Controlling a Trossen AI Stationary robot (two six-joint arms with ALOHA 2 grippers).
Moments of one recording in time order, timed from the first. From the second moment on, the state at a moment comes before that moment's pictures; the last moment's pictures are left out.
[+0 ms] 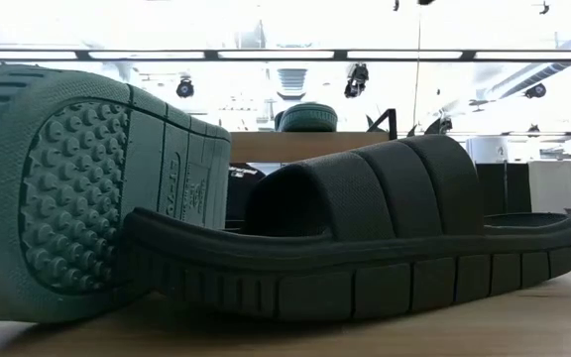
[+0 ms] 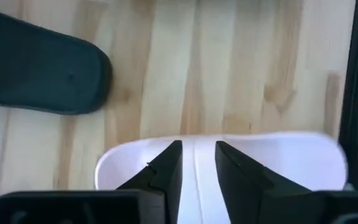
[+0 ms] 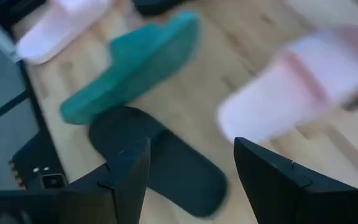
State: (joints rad) left arm -0.91 1.24 0.98 -1.00 -0.25 -1.01; right arm 0.56 1.57 1.47 -0.94 0.42 1.02
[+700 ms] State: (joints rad) left arm -0.95 1.52 0.99 -0.72 -0.80 -1.11; right arm 0.58 1.67 1.65 -1.08 0.45 1.28
